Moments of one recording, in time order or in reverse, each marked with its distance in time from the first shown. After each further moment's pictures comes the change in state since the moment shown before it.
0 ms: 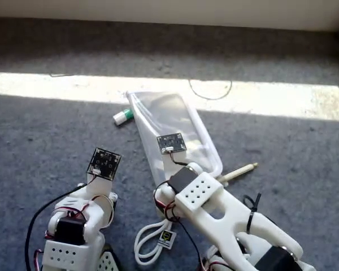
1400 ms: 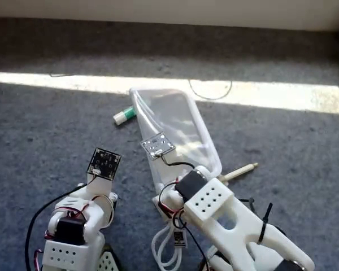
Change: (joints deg) left arm 0.0 0.0 0.0 0.0 0.0; right arm -0.1 -10.6 0.3 2.3 21.8
